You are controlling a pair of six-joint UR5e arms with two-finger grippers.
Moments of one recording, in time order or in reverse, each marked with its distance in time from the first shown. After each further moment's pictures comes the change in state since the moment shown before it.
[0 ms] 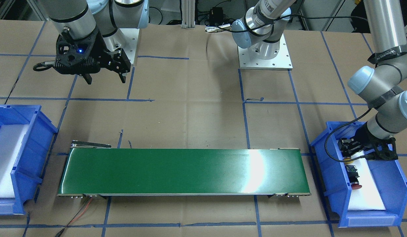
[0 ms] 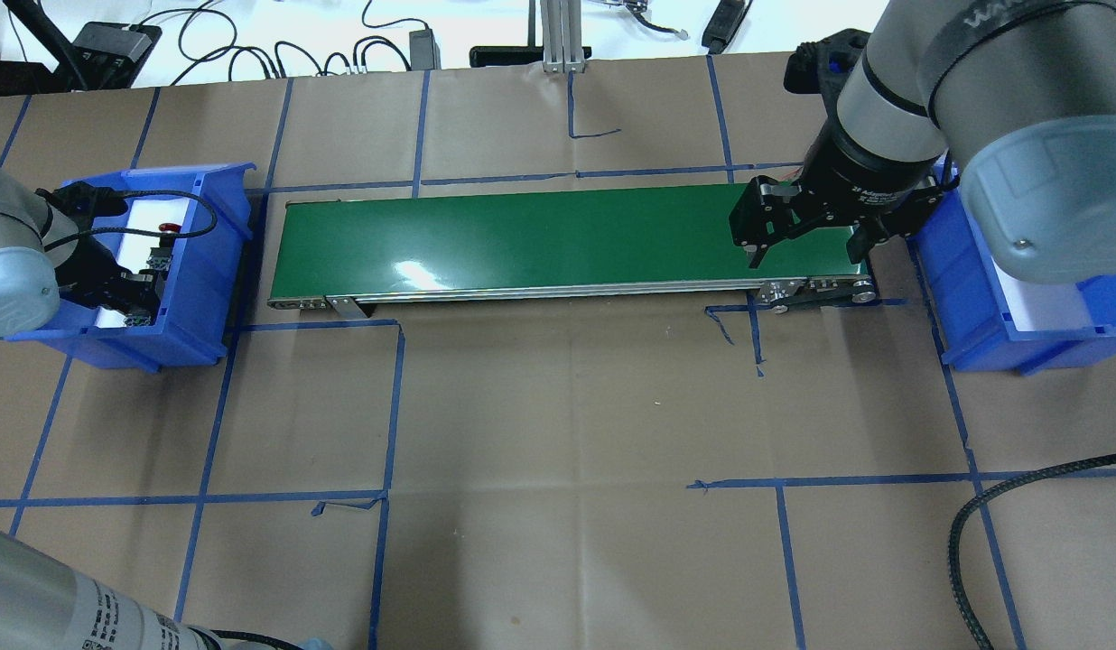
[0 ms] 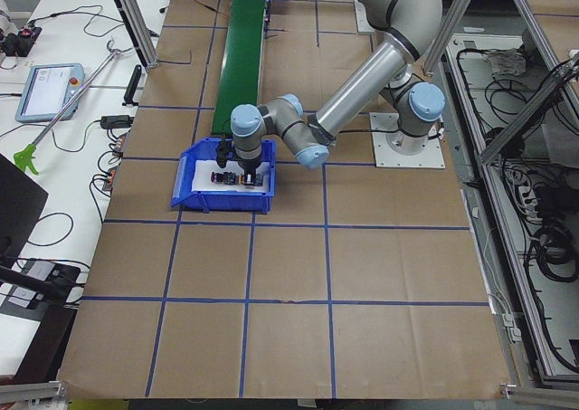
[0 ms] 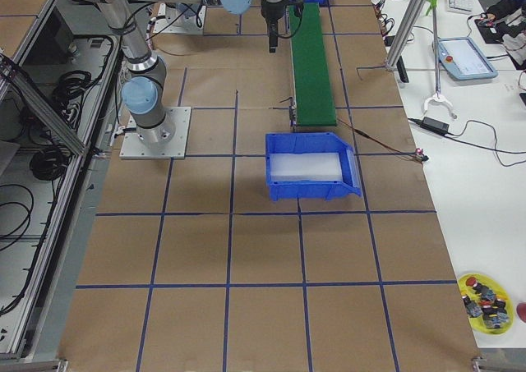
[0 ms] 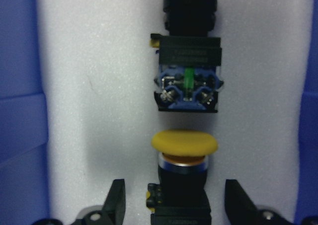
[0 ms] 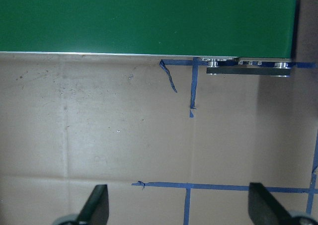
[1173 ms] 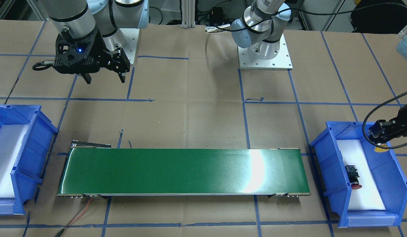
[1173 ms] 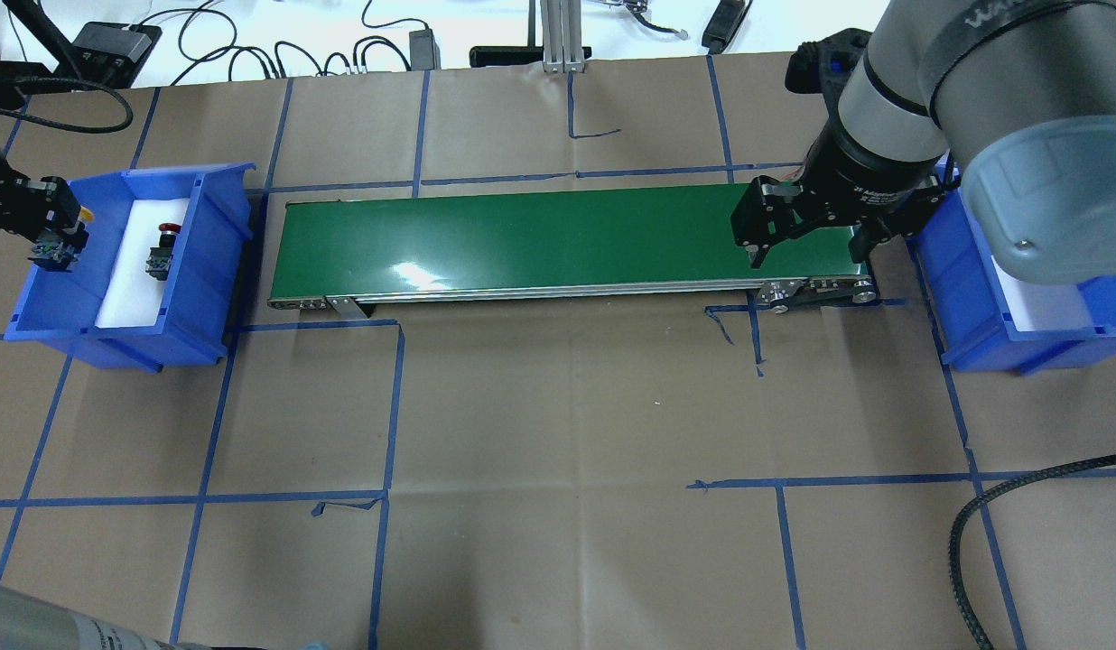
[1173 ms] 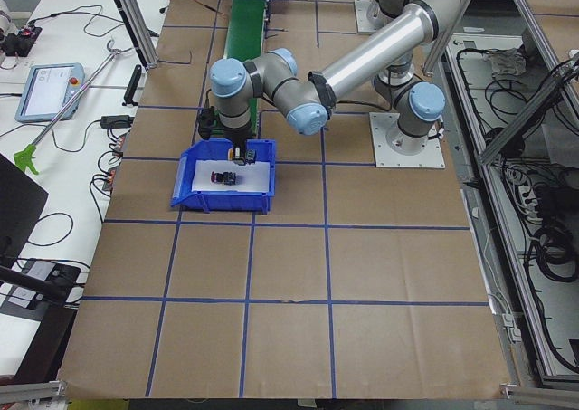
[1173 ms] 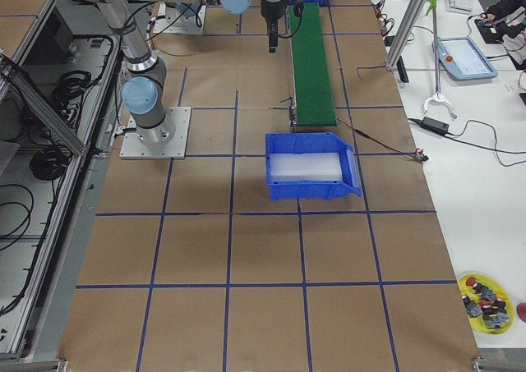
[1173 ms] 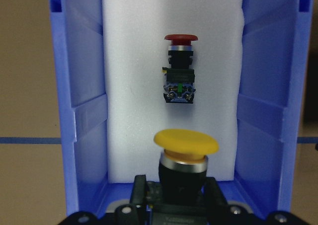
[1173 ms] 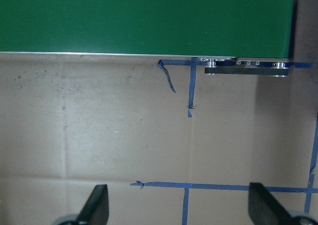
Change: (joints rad) left arm -0.031 0.111 0.307 -0.453 0.003 -0.053; right arm 0.000 -0.001 -0.001 0.001 -0.005 0.000
